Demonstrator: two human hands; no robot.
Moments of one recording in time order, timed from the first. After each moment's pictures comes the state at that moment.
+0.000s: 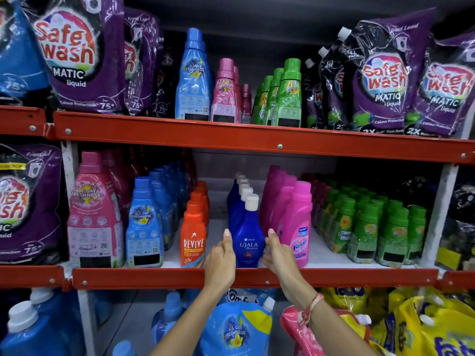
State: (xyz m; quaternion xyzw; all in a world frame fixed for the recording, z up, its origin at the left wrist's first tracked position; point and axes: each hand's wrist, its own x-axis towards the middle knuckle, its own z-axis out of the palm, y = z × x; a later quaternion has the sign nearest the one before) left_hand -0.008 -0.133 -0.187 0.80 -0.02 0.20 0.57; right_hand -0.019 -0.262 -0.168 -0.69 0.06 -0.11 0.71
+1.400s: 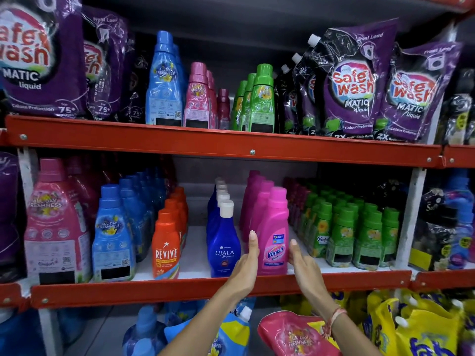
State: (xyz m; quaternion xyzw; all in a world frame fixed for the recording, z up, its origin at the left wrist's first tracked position) left_hand -0.019 -0.220 -0.165 0.76 -0.14 -0.08 0.63; right_hand -0.021 -0.370 -0.185 -0.81 0.04 -0.19 0.55
